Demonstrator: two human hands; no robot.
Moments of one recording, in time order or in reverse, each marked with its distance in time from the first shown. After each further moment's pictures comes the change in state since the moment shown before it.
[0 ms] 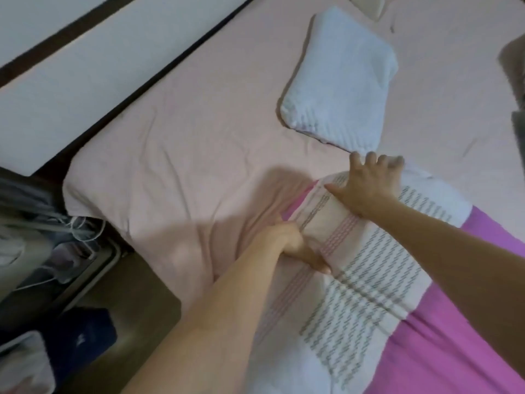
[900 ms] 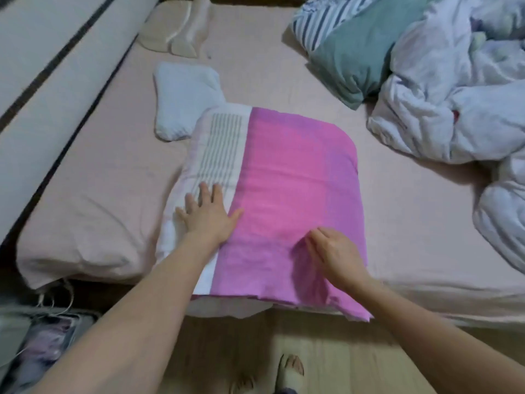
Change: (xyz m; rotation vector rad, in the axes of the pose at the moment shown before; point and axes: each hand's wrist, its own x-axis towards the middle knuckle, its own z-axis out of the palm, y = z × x) left_hand -0.186 0.059 0.182 0.616 0.571 0.143; right_hand -0.477 0.082 0.112 0.829 0.288 0.180
